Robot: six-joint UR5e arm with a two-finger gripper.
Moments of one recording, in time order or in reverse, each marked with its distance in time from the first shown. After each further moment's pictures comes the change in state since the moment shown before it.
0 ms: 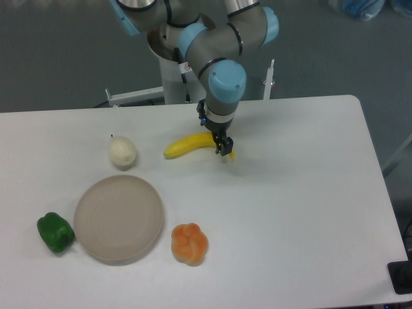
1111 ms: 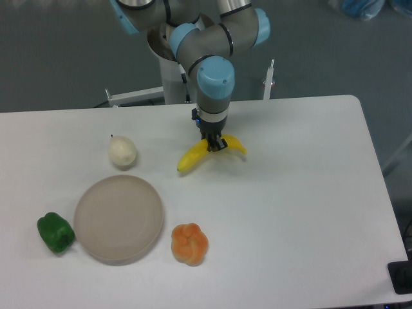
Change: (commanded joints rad) arm -0.026 -0.018 0.147 0.017 0.006 -0.071
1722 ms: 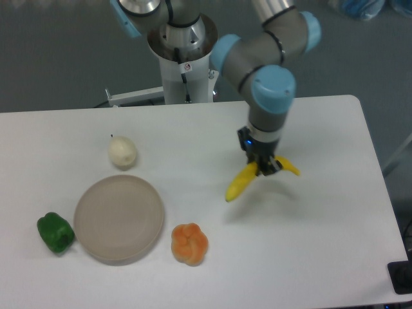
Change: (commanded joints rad) arm 0.095 -0.290 0.548 -0.241 0.002 0.005
